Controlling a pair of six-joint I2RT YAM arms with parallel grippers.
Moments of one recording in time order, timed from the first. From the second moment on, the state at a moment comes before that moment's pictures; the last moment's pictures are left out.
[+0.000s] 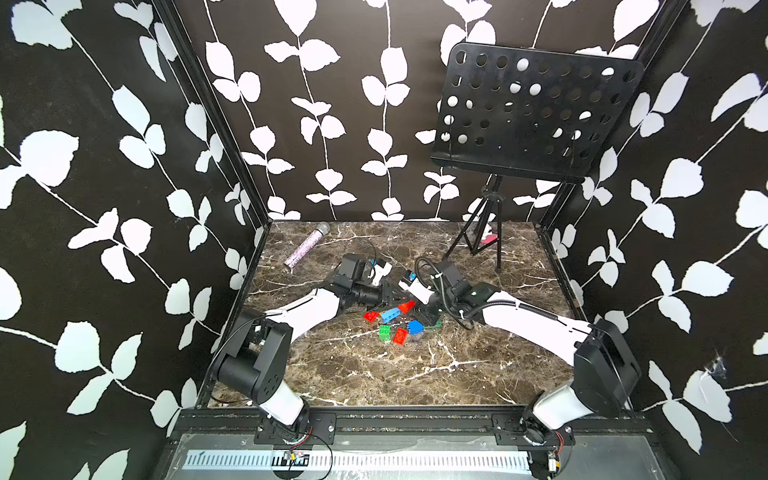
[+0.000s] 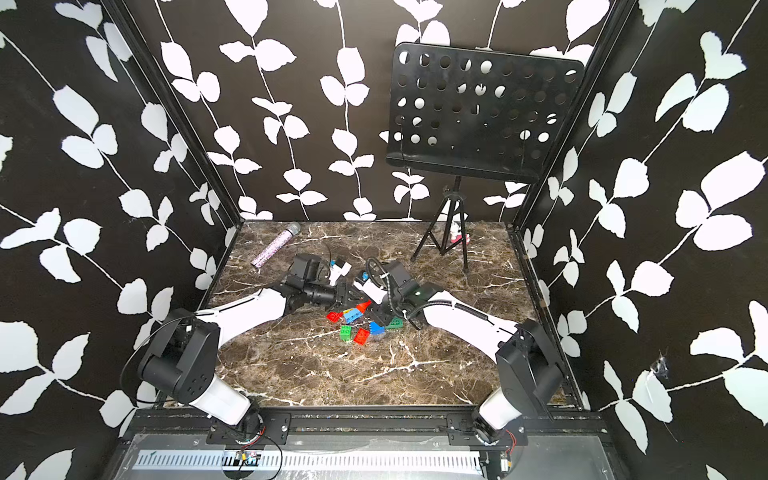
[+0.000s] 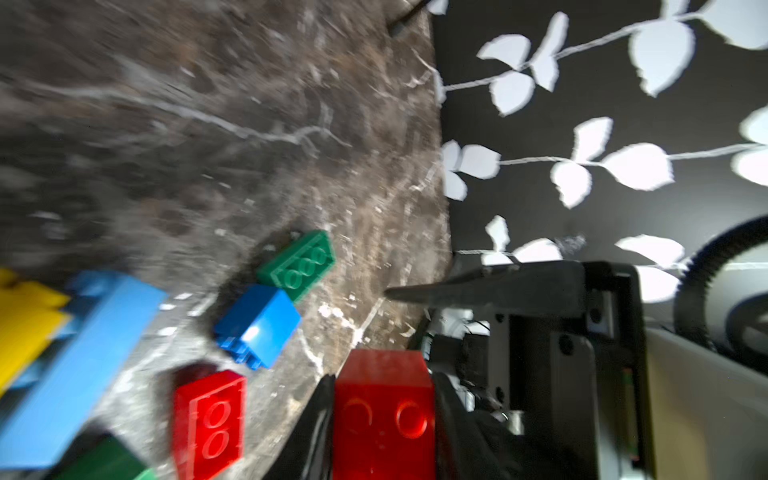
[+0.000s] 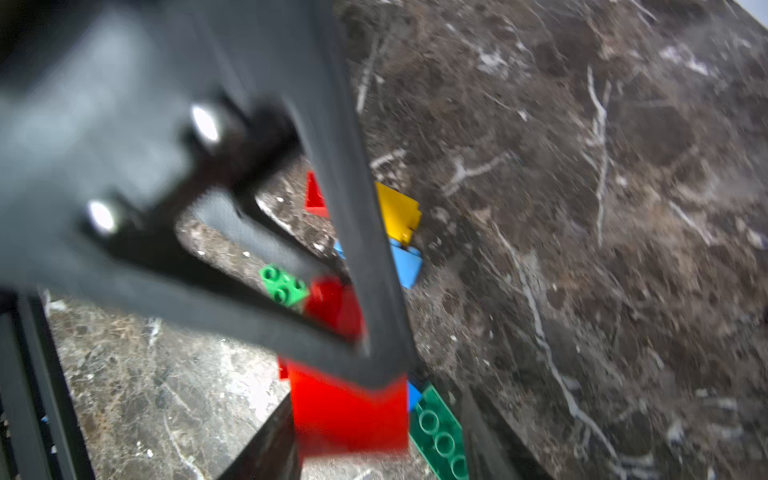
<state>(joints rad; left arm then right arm) -0.47 1.58 0.96 -0.17 0.82 -0.65 0.73 1.52 1.07 -0.42 -0.21 -0.20</state>
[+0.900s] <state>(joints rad) -0.79 2.07 1.59 -0.68 0.03 -0.37 0.52 1.35 0.88 -0.30 -0.02 0.04</state>
